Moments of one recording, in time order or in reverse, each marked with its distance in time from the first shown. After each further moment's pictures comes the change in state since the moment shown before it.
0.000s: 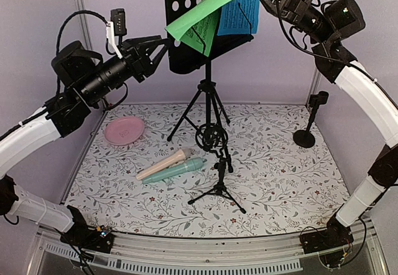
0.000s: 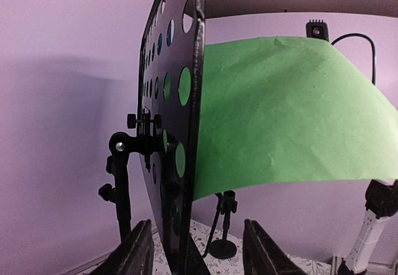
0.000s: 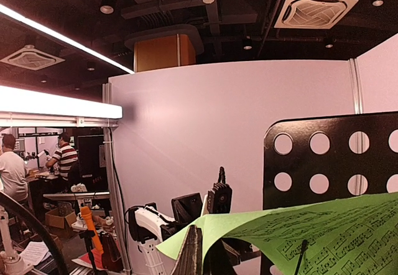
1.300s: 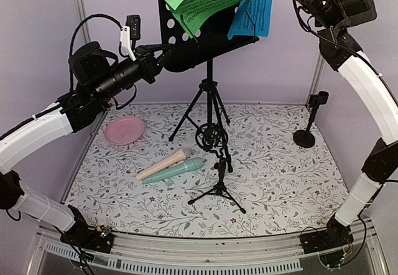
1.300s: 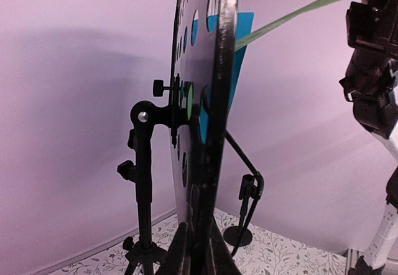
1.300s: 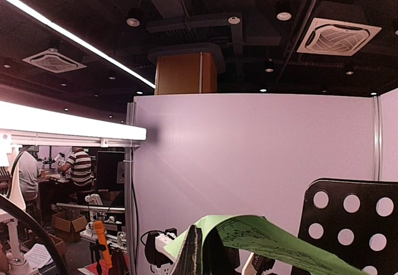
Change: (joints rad) left arm 0.043 0.097 0.015 -0.007 -0.015 0.001; right arm 0.040 0.089 0.270 -0.013 0.007 0.067
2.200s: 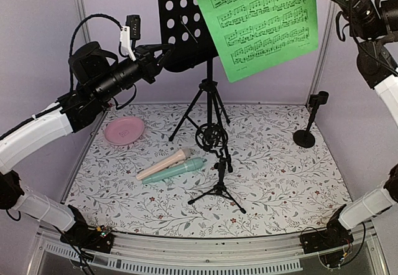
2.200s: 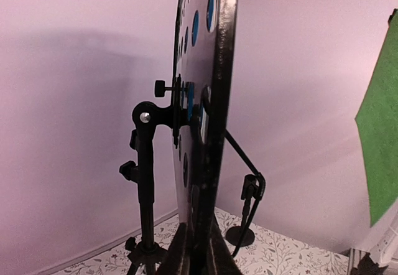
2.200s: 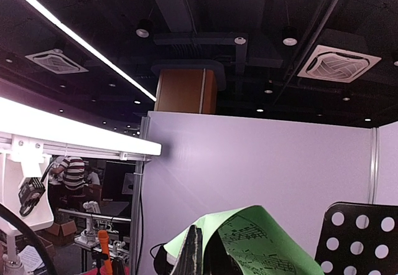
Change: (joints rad) left arm 0.000 0.000 0.000 0.000 -0.010 0.009; right arm 0.020 -0.236 -0.172 0.012 0.043 -0.048
